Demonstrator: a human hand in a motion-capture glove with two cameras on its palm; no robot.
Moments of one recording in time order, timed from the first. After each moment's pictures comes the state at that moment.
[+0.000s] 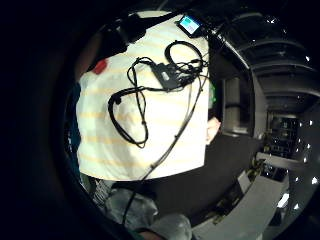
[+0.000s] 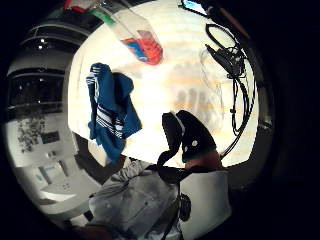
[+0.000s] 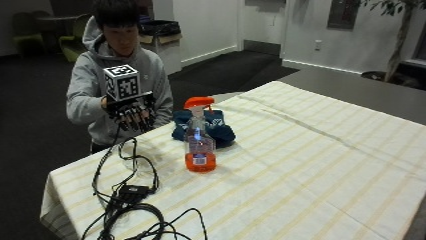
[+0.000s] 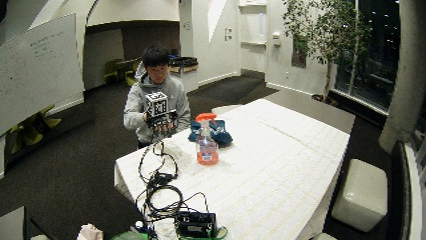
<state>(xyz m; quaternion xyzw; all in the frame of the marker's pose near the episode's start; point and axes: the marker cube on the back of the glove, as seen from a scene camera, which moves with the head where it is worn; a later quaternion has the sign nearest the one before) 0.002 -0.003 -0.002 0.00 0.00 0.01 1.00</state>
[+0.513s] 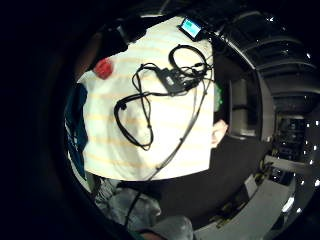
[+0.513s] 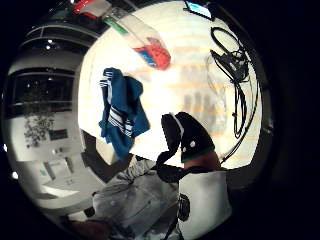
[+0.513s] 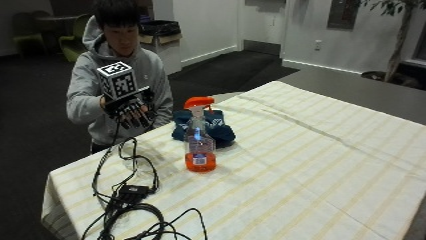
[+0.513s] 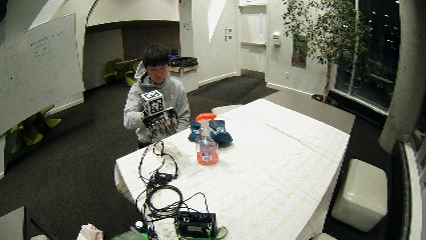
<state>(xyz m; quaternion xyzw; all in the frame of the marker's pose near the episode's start) 0.004 -0.009 -0.013 0.02 -0.05 -0.02 1.00</state>
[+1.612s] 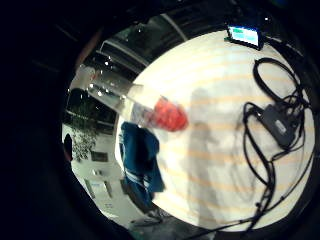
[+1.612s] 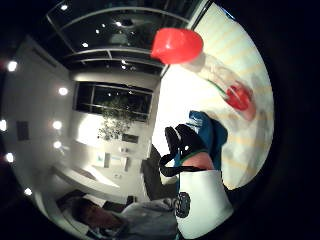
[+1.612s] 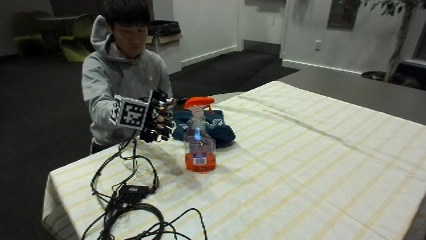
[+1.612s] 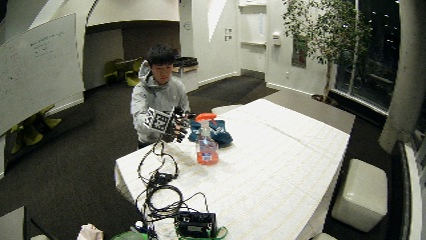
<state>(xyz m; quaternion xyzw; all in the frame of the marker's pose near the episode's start) -0.059 -0.112 -0.001 0.14 -0.51 -0.02 0.85</state>
